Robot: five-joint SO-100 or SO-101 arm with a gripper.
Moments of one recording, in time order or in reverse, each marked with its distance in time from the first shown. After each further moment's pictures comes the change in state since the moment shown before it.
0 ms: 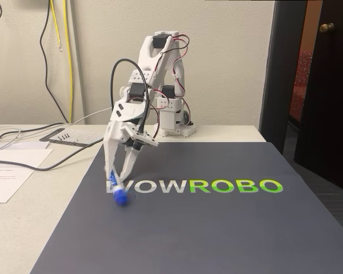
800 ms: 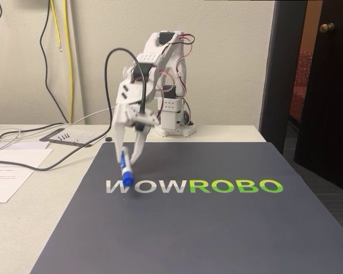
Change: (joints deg) arm -5.2 17.8 -6.2 31.4 16.5
